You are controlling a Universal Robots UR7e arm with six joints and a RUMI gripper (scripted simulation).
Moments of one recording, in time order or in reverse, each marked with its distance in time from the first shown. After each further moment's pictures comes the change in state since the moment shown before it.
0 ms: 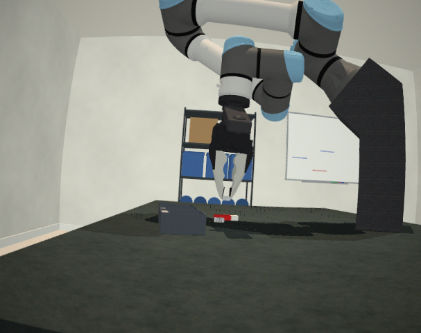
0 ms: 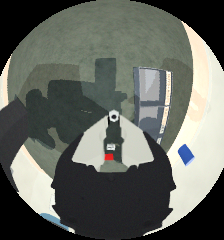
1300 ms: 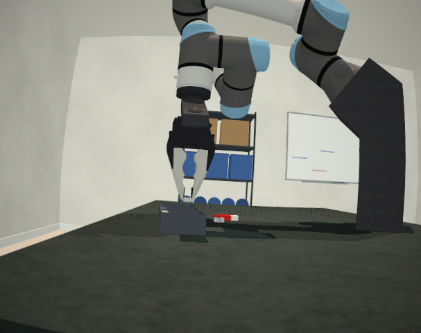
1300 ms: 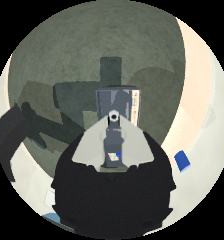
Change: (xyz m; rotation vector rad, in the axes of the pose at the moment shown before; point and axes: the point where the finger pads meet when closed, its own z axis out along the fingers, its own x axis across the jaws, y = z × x) arm 0.085 -0.046 0.009 -0.005 -0.051 -0.042
